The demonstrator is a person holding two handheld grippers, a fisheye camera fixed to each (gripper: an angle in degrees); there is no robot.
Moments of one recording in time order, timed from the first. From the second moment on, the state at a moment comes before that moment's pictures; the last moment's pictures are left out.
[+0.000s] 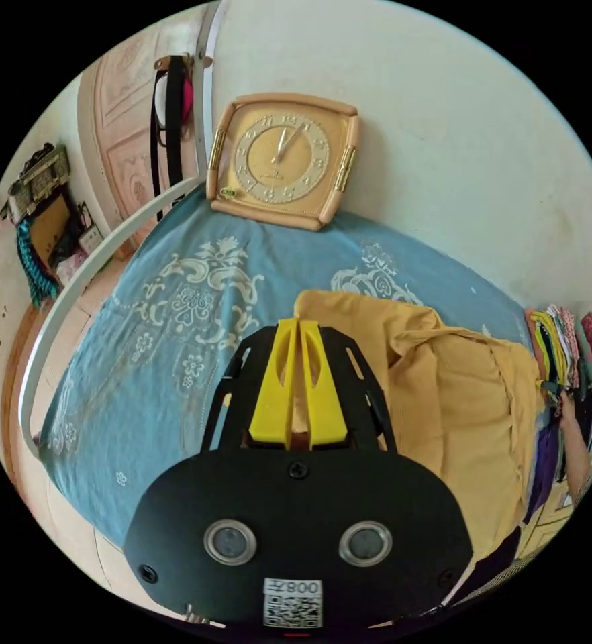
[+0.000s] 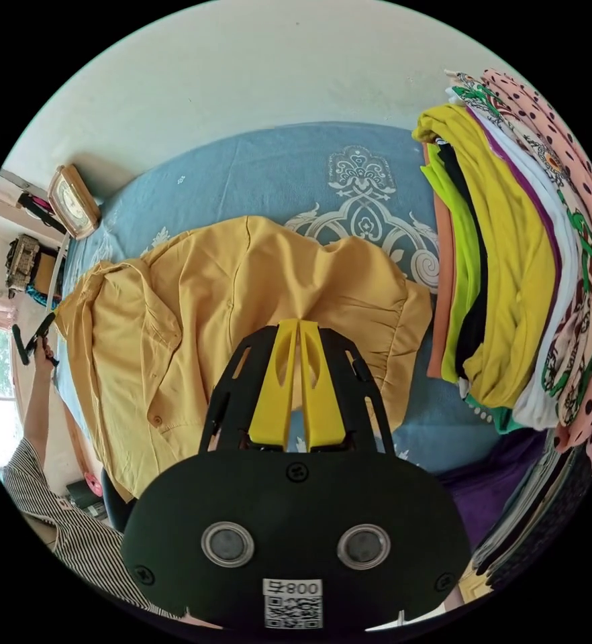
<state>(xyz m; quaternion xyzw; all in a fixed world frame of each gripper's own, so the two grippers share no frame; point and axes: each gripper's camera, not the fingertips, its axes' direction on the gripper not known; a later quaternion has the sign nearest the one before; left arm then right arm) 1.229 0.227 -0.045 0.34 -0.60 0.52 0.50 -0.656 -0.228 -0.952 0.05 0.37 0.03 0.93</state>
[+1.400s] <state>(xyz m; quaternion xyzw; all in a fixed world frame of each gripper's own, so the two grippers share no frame) 1.053 0.388 -0.067 0.32 -0.65 0.43 0.53 -0.762 -0.137 -0.991 0.06 0.45 0.03 0.89</state>
